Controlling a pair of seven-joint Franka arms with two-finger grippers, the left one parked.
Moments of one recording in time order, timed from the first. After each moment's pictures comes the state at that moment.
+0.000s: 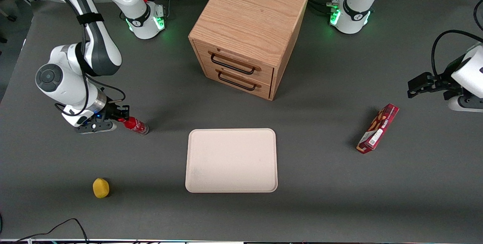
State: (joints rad) arm 0.04 0.13 0.04 -2.08 -0.02 2.18 0.00
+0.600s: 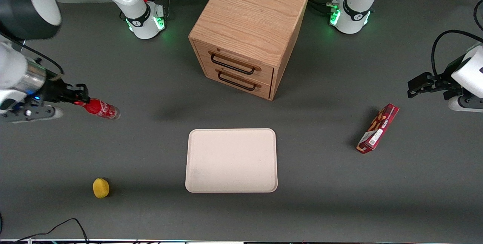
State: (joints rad) arm 0.04 0.16 0.04 -1.44 -0.02 1.48 0.01
